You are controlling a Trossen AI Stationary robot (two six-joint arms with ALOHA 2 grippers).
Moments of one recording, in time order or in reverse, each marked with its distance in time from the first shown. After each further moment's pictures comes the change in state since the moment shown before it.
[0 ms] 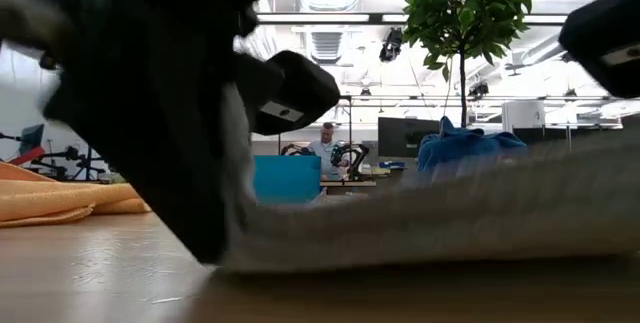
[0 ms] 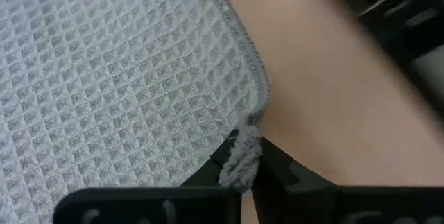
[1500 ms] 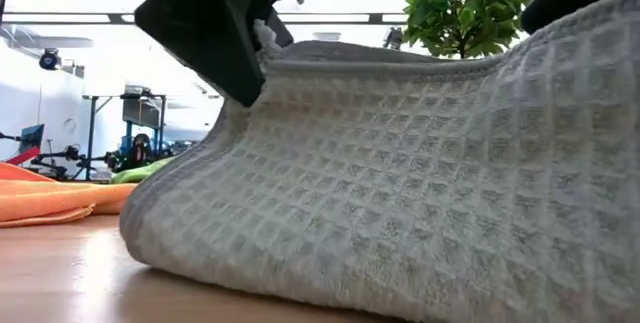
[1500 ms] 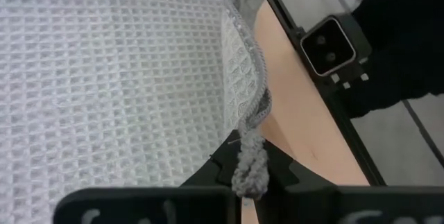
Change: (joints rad) left arm 0.178 -0.182 -0.156 0.115 0.242 -0.138; right arm -0.075 0.003 0.018 0.213 -0.021 0.166
